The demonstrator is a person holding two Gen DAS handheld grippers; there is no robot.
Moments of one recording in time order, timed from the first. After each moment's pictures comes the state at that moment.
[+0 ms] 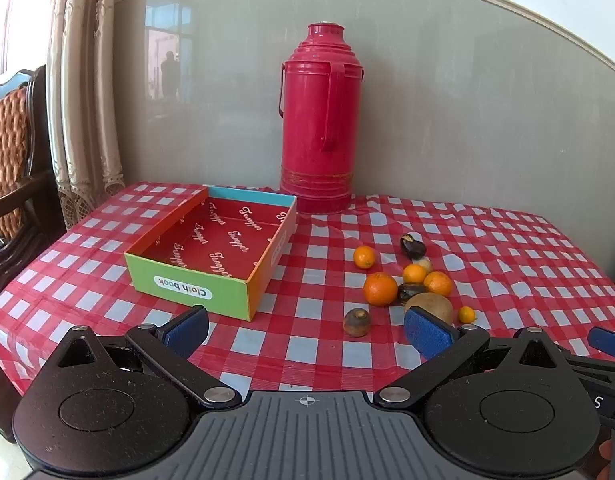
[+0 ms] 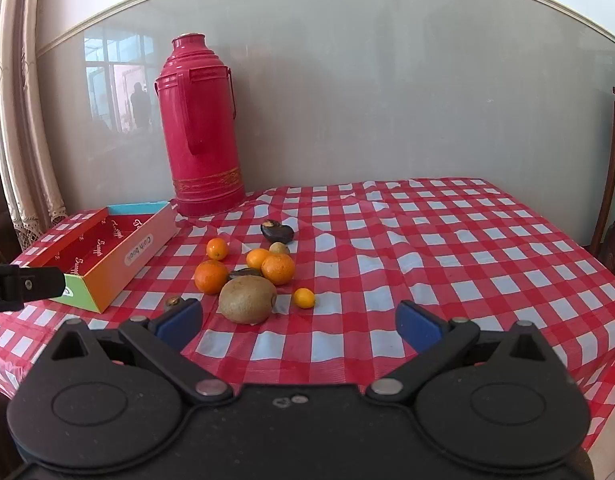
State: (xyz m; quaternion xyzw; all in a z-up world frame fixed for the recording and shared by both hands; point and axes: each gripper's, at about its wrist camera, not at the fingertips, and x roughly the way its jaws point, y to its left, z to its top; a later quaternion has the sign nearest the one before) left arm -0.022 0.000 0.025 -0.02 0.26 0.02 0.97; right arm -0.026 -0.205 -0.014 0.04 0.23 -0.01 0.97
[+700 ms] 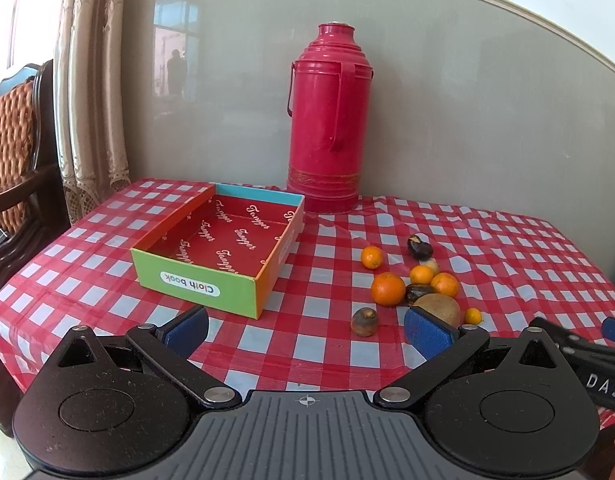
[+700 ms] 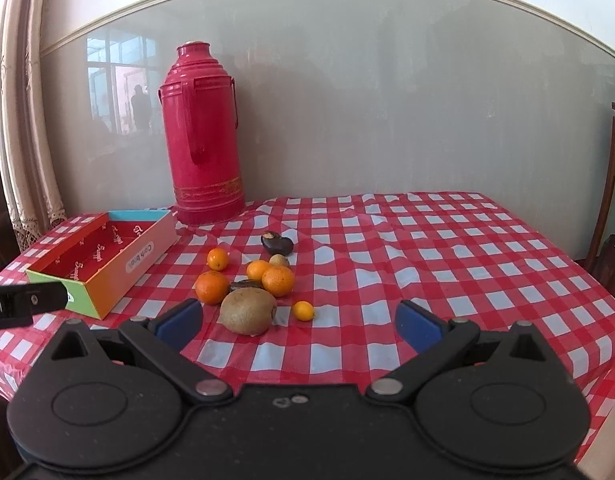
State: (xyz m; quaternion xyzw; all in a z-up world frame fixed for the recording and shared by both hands) left arm -0.022 0.005 0.024 -0.03 0.26 0.03 0.97; right arm -0.030 -0.203 -0.005 0.03 0.22 -0.01 0.98
